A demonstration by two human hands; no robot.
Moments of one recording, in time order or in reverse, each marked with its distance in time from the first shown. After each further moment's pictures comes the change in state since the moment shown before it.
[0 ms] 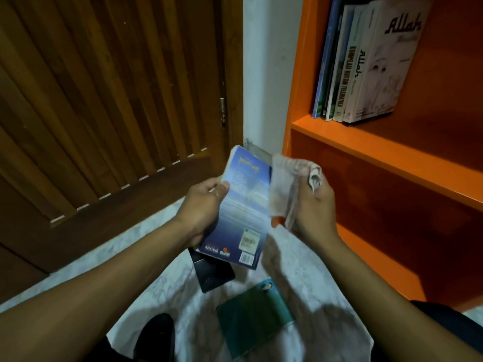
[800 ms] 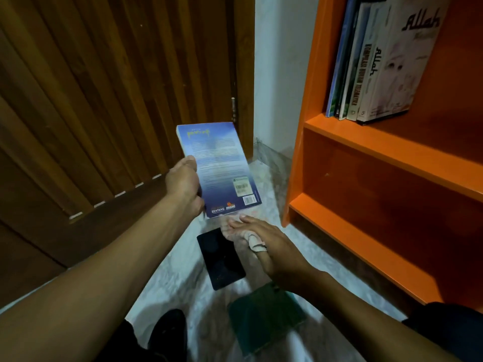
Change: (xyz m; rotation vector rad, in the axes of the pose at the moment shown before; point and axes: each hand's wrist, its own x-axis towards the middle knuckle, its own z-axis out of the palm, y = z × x) left_hand 0.027 0.027 -0.032 -0.520 0.419 -0.139; right_hand -0.061 0.046 0.032 -0.344 -0.765 -0.304
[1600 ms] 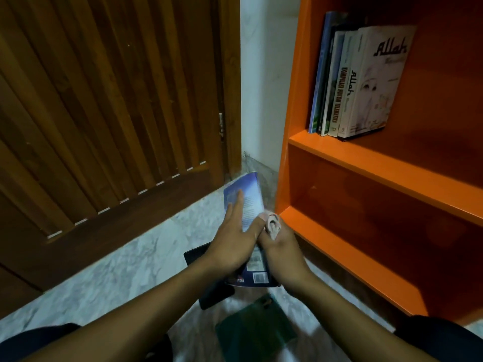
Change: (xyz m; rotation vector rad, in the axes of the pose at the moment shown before) left_hand -0.044 -0.084 0.016 0.829 -0.582 0.342; right_hand 0.013 -0.018 -0.024 0.472 0.409 0.491
